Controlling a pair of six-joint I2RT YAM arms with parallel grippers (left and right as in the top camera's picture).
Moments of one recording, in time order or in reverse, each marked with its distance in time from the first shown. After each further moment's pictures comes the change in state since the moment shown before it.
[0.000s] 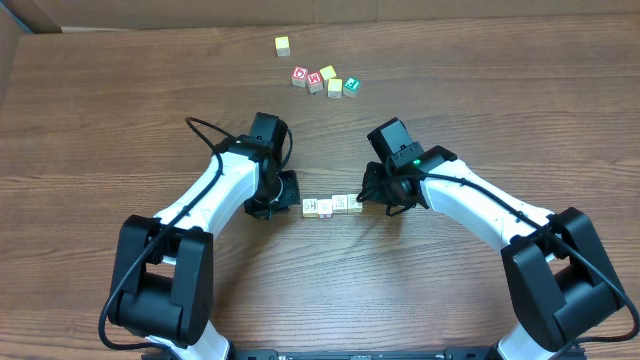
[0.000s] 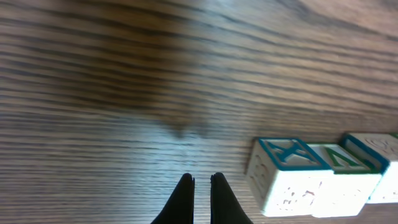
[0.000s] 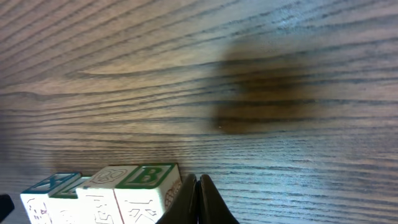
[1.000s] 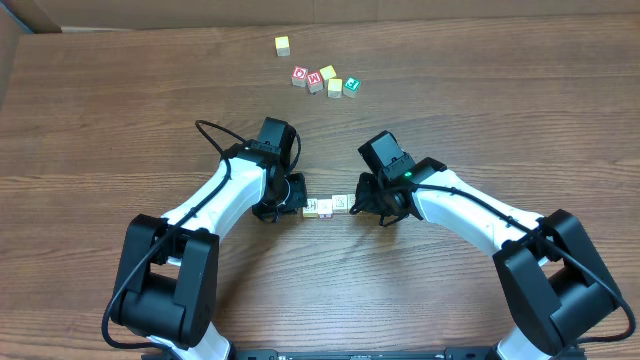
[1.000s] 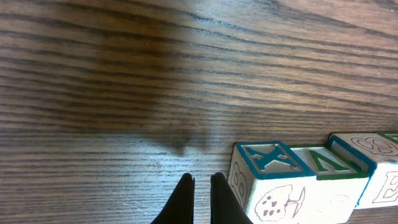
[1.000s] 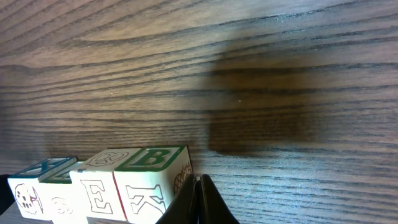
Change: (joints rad) left arm -0.027 0.000 -0.036 0.073 0.011 -0.007; right arm 0.053 0.000 -0.048 0.051 -0.001 0.035
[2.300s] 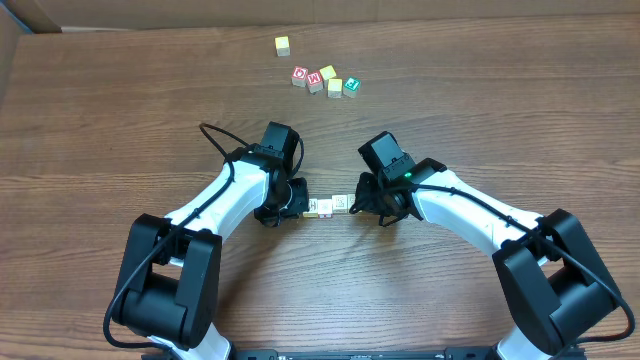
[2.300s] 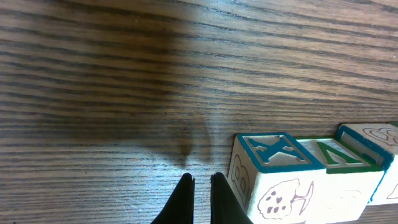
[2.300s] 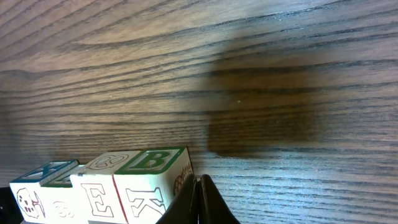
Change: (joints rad) left arm -0.016 0.000 -0.023 0.008 0.000 -0.005; right arm 0.000 0.002 -0.002 0.006 0.000 0.023
